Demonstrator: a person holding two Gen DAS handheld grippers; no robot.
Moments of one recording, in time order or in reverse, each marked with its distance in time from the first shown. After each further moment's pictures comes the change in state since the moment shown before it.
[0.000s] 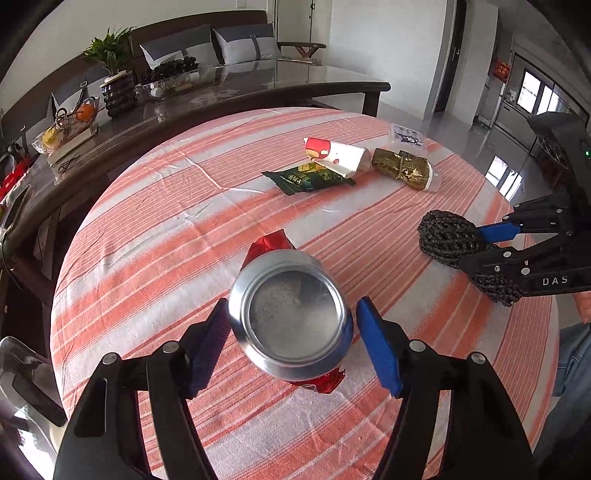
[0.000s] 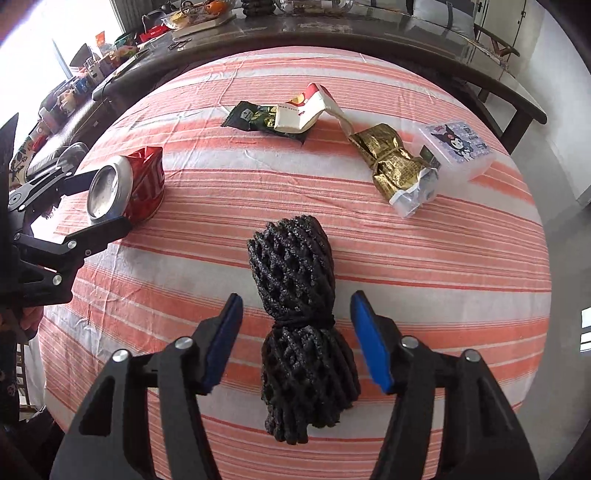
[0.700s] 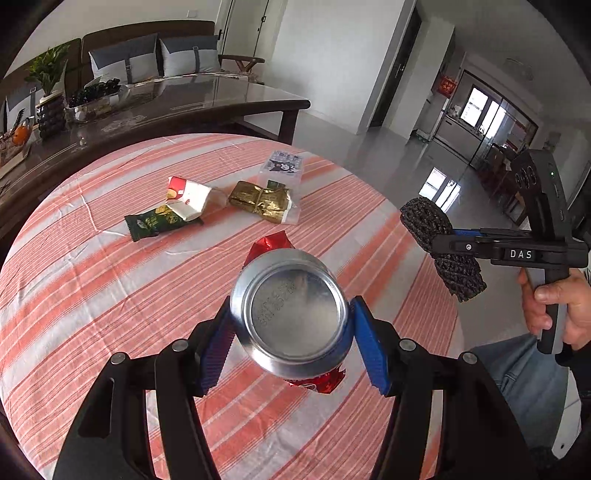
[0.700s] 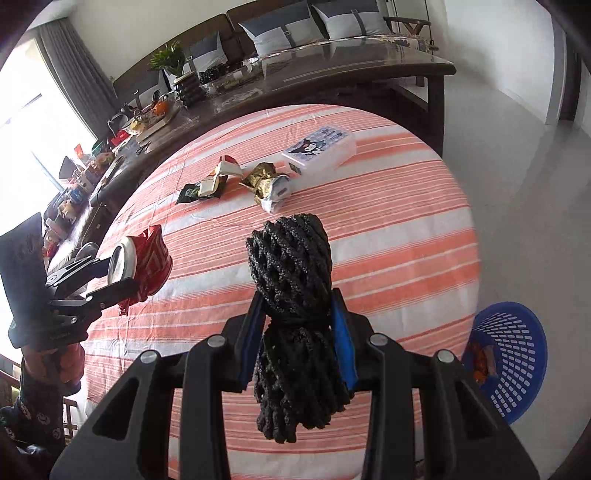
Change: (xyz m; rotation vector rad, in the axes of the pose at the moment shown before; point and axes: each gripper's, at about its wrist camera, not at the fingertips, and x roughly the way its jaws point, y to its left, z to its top) left arm -0.018 -0.112 0.032 0.029 -0.062 -0.299; right arm -0.092 -0.116 -0.084 0.342 -0.247 0.069
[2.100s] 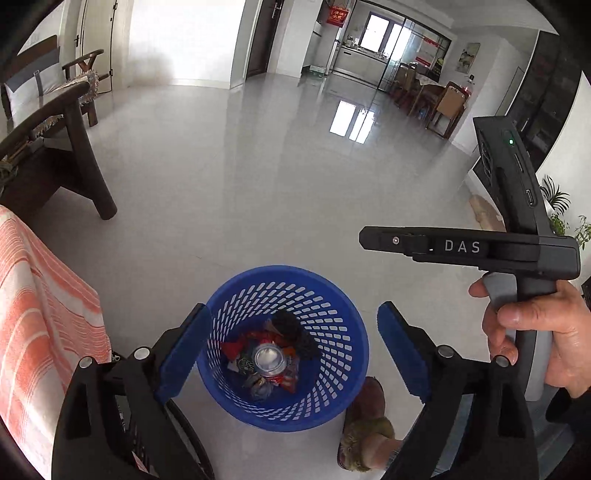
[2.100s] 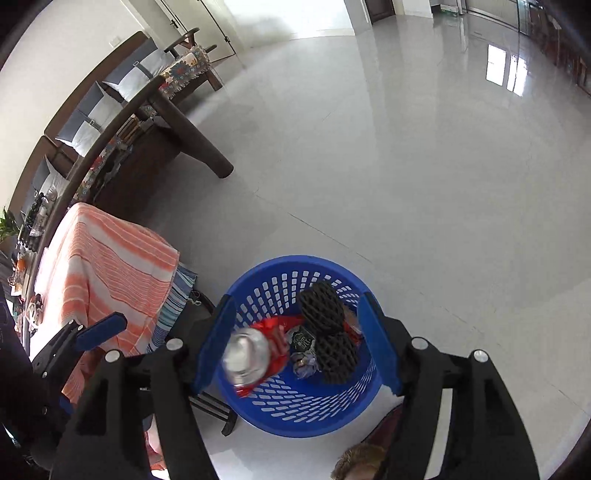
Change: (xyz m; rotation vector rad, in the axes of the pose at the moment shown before) left arm 0.294 -0.327 0.059 0.312 0.166 -0.240; right arm -0.058 -0.374 -0.108 0.585 -0.106 -0.281
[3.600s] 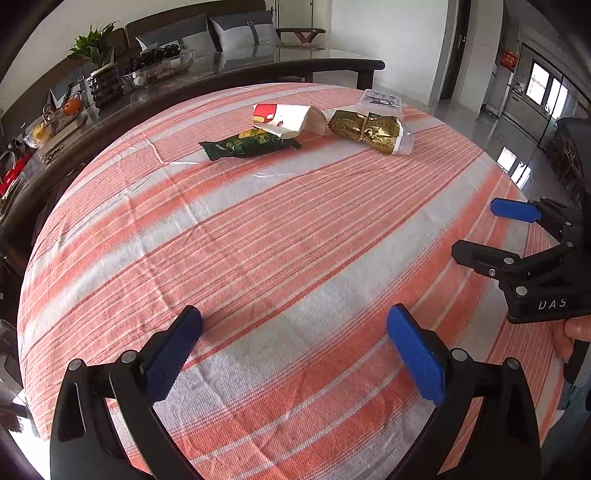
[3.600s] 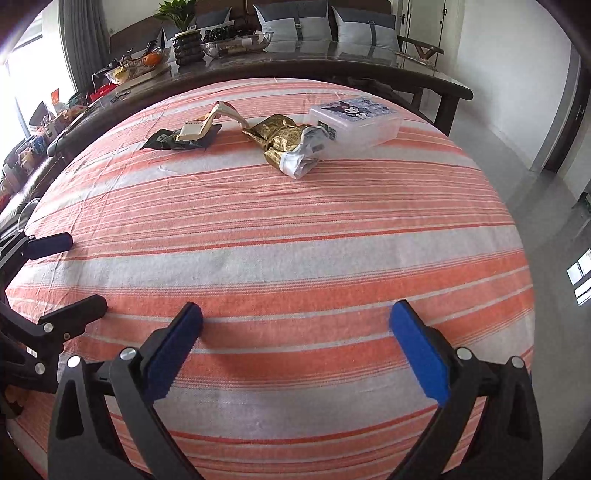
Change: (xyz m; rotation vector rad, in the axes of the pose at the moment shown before) left arm -0.308 0.257 -0.252 -0.397 -0.009 0.550; right arm 0.030 0.431 -0.189 -0.769 0.011 0.105
